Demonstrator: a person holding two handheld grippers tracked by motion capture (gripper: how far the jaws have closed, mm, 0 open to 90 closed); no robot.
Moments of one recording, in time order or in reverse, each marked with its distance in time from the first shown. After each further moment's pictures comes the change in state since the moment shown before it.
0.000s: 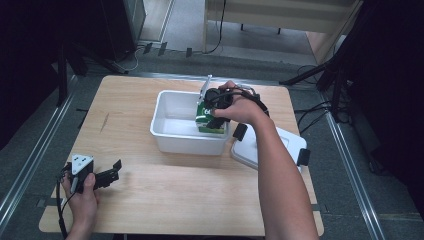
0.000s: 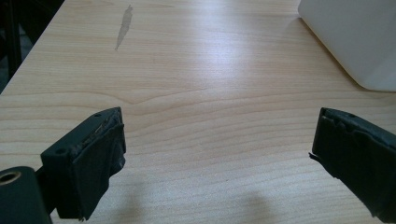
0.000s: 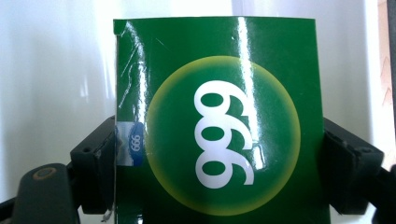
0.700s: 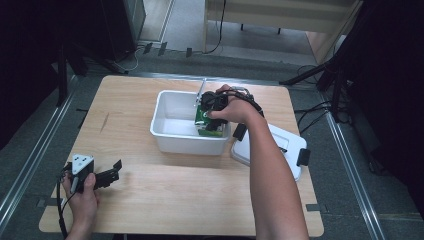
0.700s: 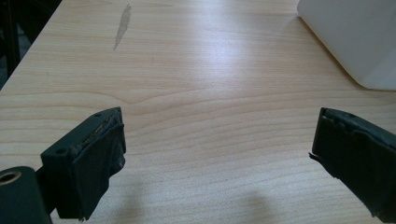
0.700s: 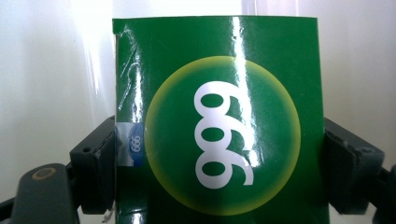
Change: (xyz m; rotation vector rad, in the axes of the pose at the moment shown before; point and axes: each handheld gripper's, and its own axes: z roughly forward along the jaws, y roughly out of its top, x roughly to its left) left arm 0.000 0.000 0.000 0.006 -0.002 0.006; right arm -0.007 0.003 0.028 0.069 0.038 0.027
